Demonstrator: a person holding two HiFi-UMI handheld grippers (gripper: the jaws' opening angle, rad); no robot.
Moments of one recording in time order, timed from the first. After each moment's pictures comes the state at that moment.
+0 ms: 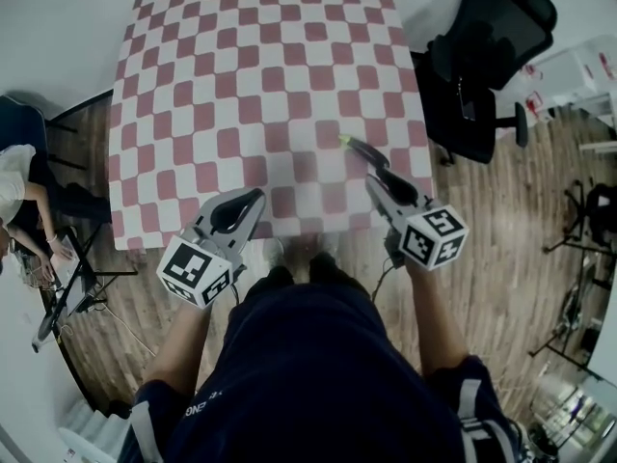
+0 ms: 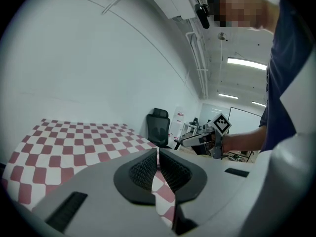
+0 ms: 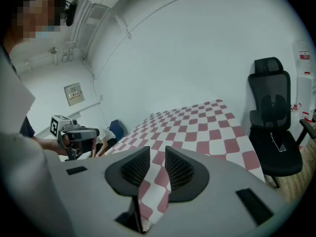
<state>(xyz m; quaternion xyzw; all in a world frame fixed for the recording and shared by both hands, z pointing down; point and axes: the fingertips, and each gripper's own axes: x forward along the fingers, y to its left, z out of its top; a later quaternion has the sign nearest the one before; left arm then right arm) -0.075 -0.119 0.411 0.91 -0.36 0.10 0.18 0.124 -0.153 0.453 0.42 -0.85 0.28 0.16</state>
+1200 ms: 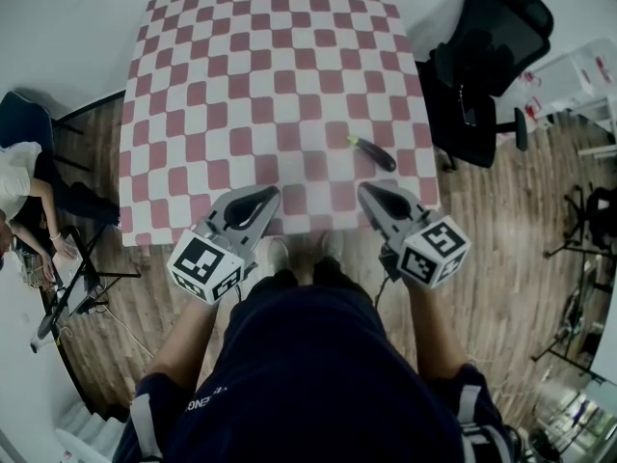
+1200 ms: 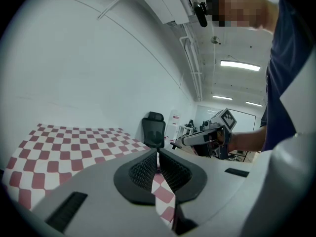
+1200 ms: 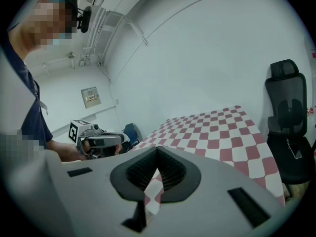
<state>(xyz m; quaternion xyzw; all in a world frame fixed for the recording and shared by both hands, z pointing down) -0.078 -0.104 0.390 0.93 -0.34 0.09 0.15 0.059 -0.111 0.396 0.35 -0.90 0.24 0.12</state>
